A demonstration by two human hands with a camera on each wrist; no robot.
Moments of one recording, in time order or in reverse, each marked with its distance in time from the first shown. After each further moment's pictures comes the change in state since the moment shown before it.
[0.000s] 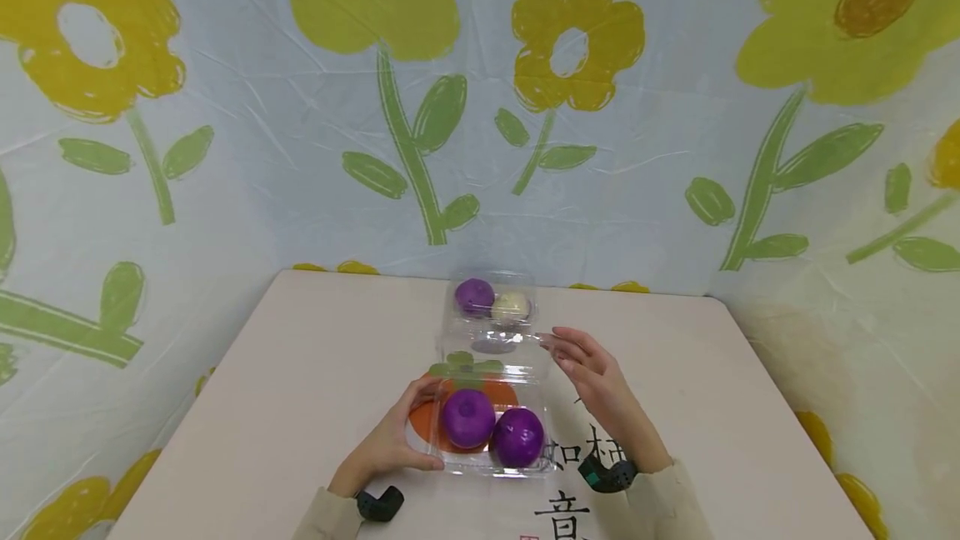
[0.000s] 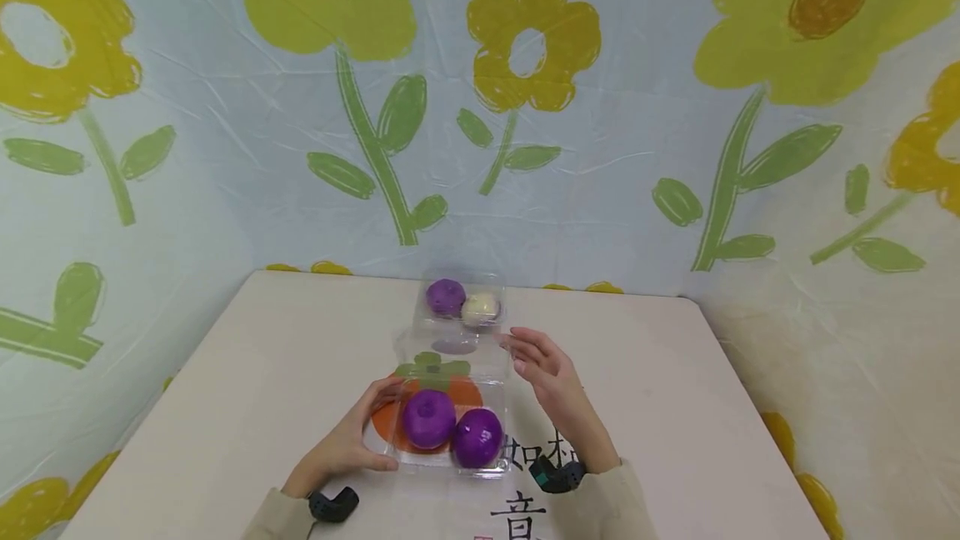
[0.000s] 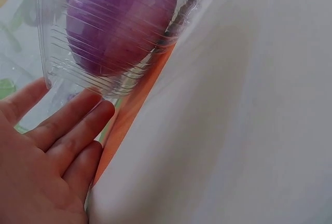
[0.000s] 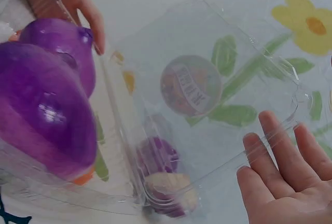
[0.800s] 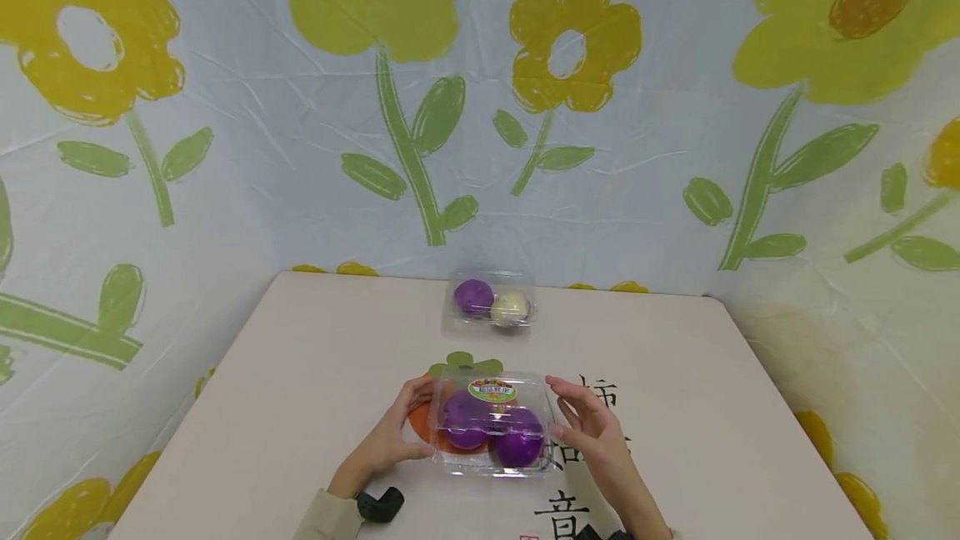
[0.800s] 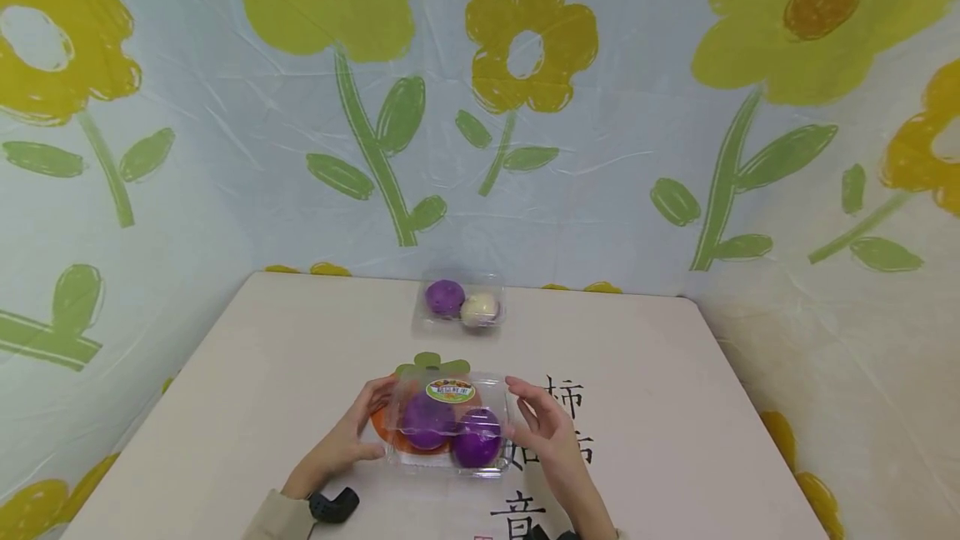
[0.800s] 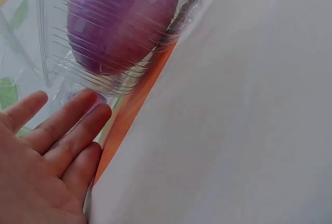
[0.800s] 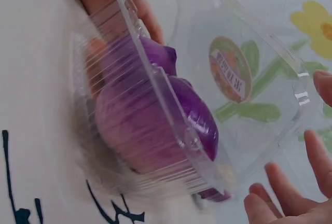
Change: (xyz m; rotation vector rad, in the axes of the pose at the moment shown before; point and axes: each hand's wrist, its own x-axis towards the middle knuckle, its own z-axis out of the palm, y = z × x) left_hand -0.002 -0.005 -0.003 -0.073 0.008 0.028; right_hand -0.058 0.032 0.032 -0.045 0.166 -0.046
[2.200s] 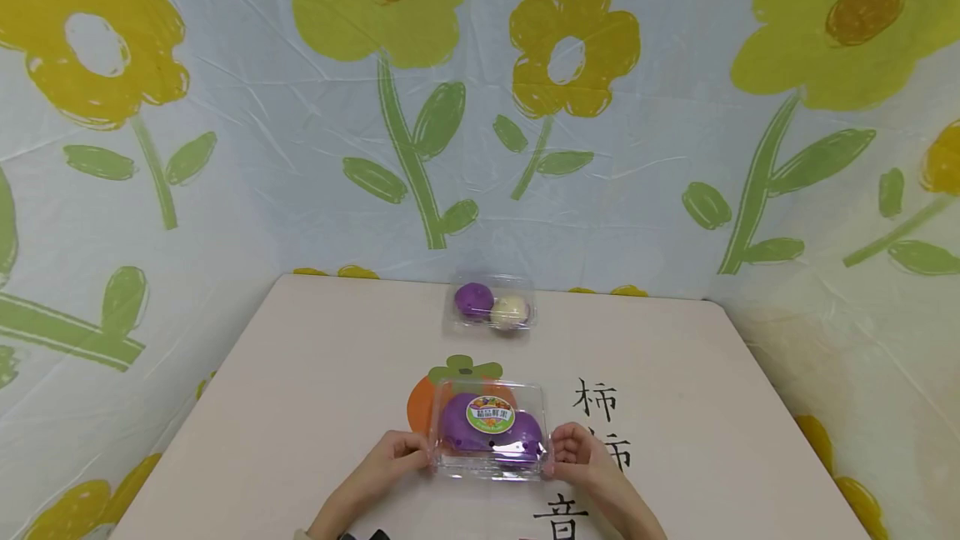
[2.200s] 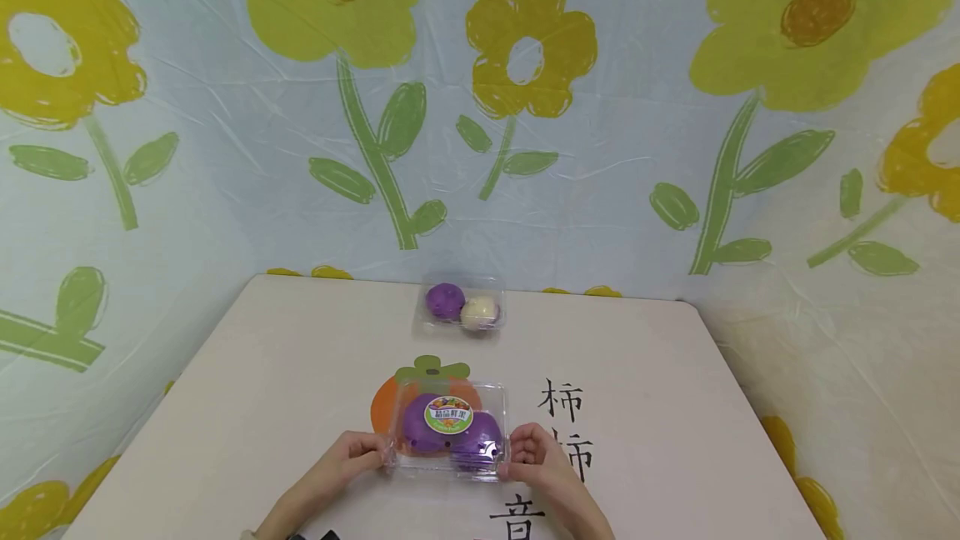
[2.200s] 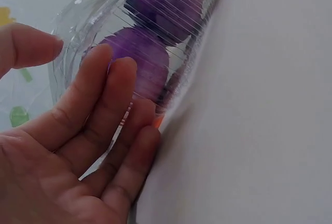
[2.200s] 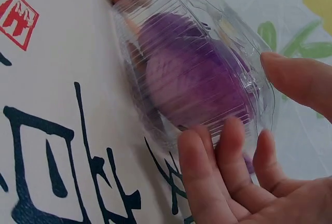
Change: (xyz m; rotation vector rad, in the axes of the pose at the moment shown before) left_hand -0.022 0.032 0.017 -0.188 -0.084 -0.184; right_hand -0.021 0.015 -0.007 -0.041 -0.073 0.454
